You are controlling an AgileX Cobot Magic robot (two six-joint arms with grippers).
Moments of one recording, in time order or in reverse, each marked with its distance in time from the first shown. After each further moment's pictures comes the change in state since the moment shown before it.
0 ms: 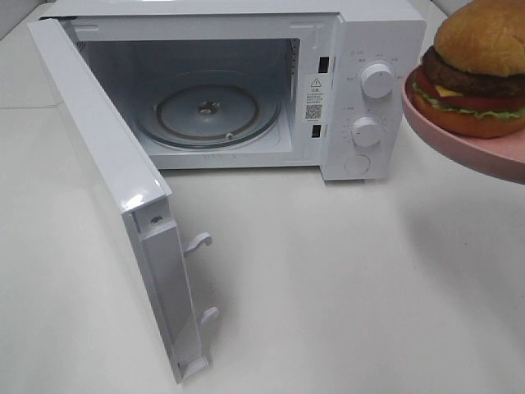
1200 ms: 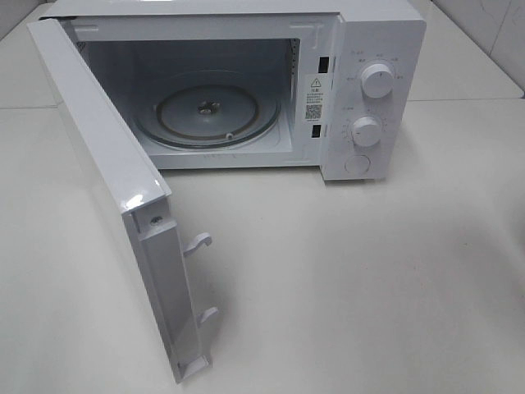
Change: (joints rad) left arm 0.000 0.000 0.000 0.000 0.000 0.000; right arm -0.190 0.223 0.111 -0.341 0.047 0.853
